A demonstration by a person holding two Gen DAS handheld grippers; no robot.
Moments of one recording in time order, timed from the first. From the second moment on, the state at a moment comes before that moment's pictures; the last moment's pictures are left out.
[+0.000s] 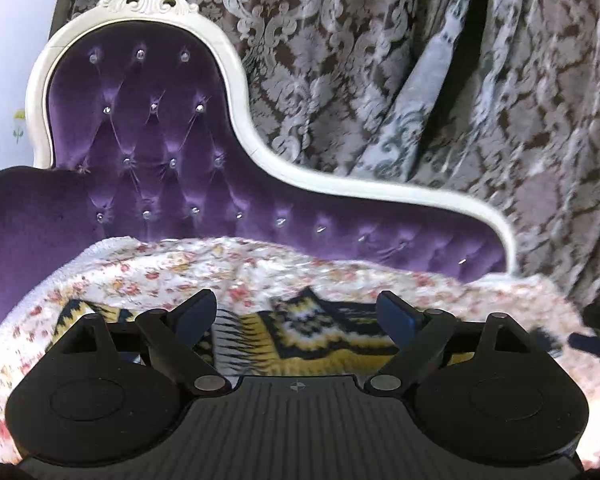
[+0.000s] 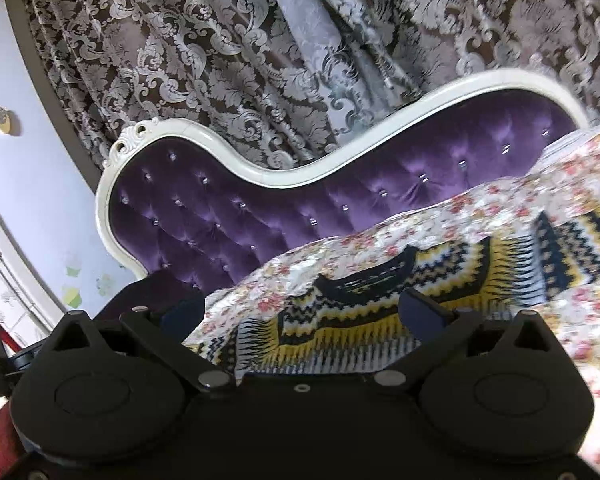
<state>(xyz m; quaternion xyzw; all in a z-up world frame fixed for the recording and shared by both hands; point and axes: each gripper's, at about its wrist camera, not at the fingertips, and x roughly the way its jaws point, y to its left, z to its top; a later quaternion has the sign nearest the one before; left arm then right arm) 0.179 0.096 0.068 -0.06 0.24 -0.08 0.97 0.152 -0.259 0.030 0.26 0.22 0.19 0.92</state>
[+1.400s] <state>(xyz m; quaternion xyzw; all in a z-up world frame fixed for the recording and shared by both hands) 0.323 0.134 -0.075 0.02 0.39 0.08 0.92 0.212 -0.235 -0.075 0.16 0.32 0.21 0.91</state>
